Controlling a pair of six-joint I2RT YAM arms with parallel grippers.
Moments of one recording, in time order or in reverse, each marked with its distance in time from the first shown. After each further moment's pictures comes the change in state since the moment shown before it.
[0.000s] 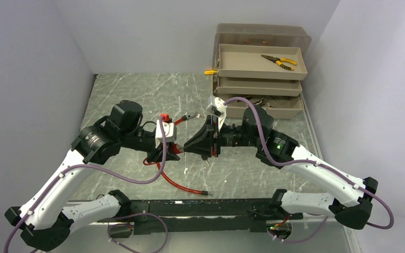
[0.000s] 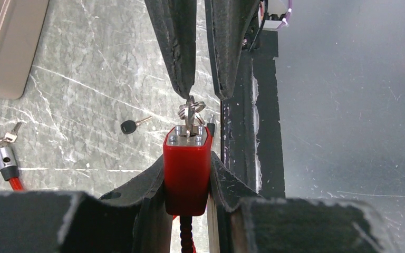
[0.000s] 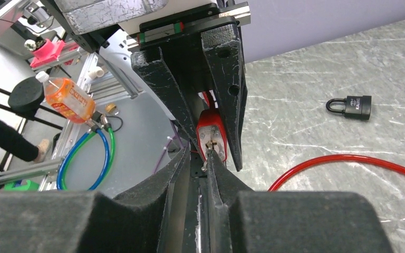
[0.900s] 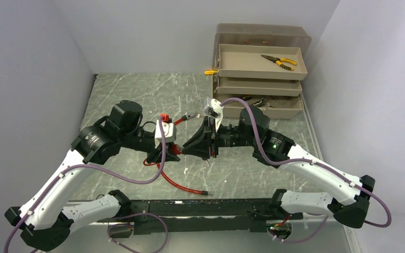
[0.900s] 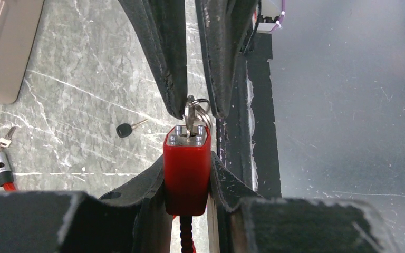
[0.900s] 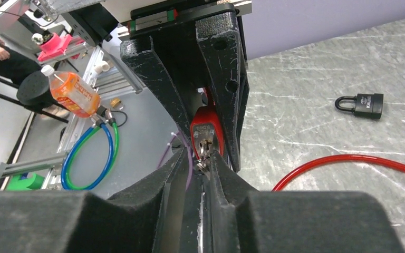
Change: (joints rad) left arm 0.000 0.000 -0.002 0.000 0.019 -0.007; right arm -0.001 0.019 -0.017 0.027 -0.035 0.002
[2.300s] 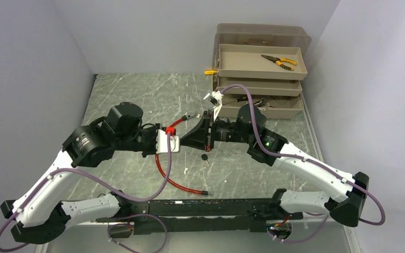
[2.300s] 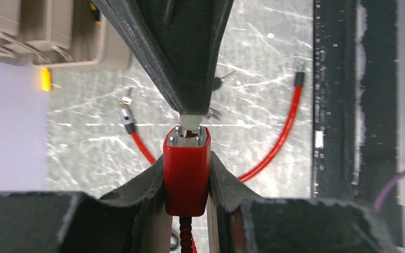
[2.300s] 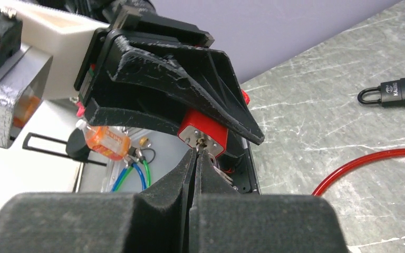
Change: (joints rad) left arm -0.152 0.040 0.180 -0.163 -0.446 0.271; right arm -0.032 0.050 -0.040 0.159 0.027 0.272
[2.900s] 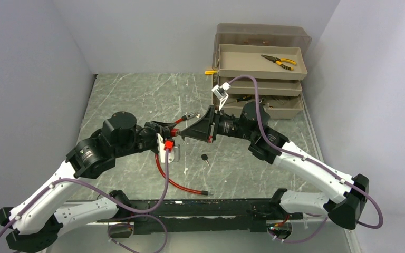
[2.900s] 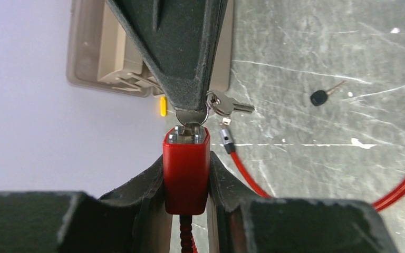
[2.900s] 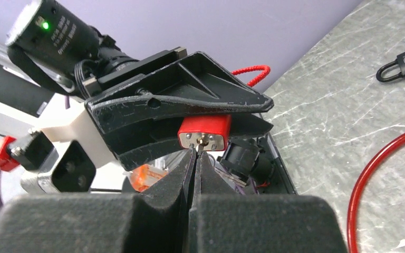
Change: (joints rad) left arm -0.028 -0.157 -0.262 0.404 -0.148 0.280; right arm -0.078 -0.012 -0.035 0.055 0.061 0.296
